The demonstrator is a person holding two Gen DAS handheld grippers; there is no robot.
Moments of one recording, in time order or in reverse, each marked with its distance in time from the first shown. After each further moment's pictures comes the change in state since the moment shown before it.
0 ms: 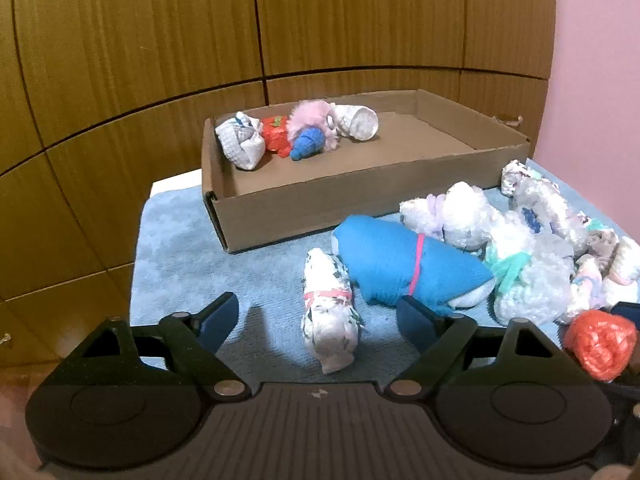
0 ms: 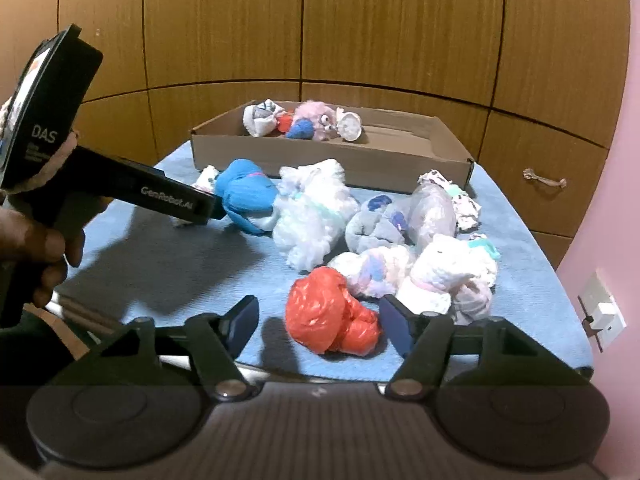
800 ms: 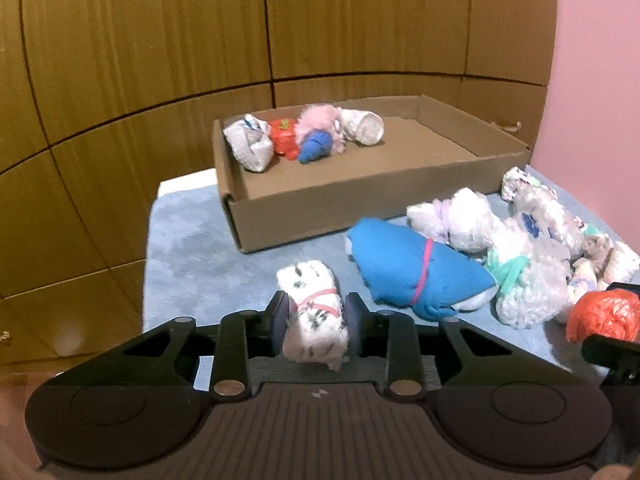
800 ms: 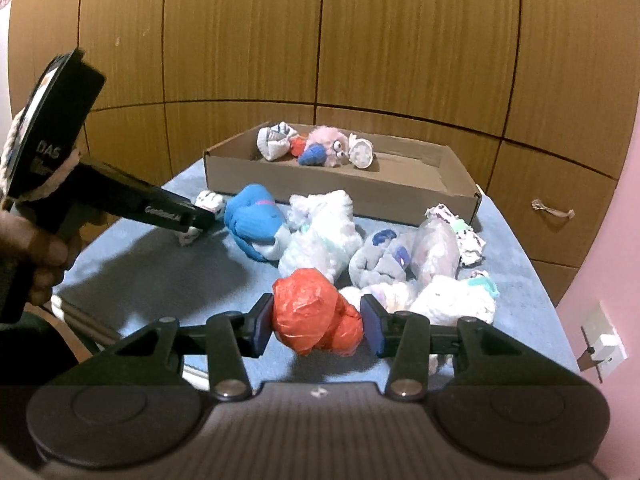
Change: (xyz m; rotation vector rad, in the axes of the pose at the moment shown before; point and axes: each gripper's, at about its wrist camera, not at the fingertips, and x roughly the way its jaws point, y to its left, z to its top) left arm -0.013 0.012 0.004 -0.016 0.001 -0.006; right arm -0.011 -0.004 0.014 -0.031 -0.064 0.047
